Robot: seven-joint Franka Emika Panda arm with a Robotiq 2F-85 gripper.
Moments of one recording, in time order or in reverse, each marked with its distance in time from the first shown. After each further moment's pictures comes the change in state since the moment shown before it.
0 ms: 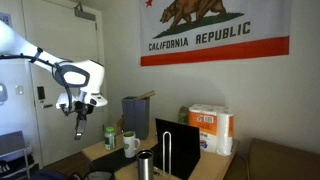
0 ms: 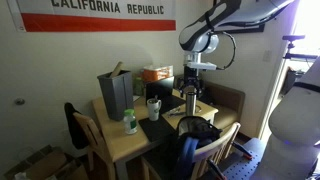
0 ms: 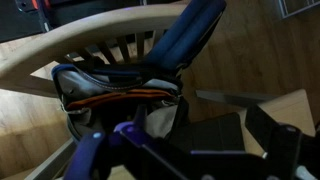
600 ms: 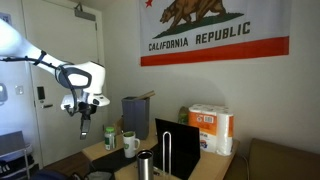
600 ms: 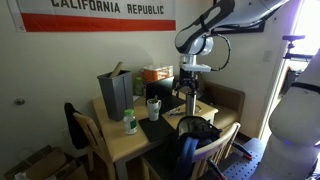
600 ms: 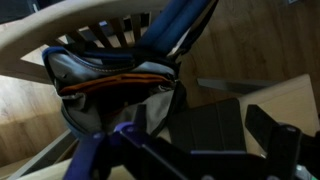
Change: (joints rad) arm 0.005 0.054 0.030 0.028 -0.013 0.081 0.042
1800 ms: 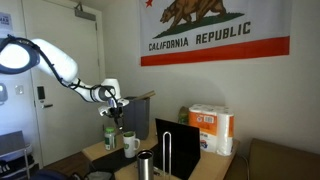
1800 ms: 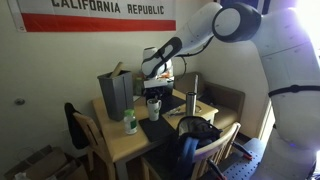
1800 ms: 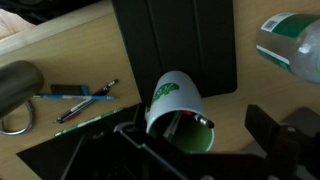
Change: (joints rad) arm 0.195 0.641 -0.009 0.584 -0.340 0.316 0.389
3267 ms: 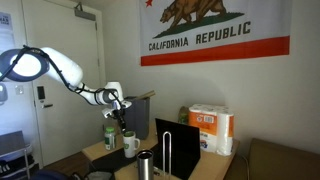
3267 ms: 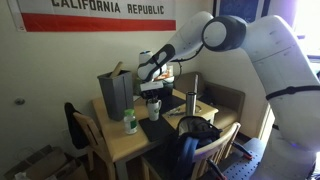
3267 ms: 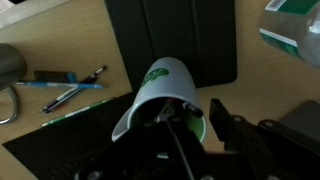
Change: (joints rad) arm 0.059 0.116 -0.058 0.125 -0.003 0.000 0.001
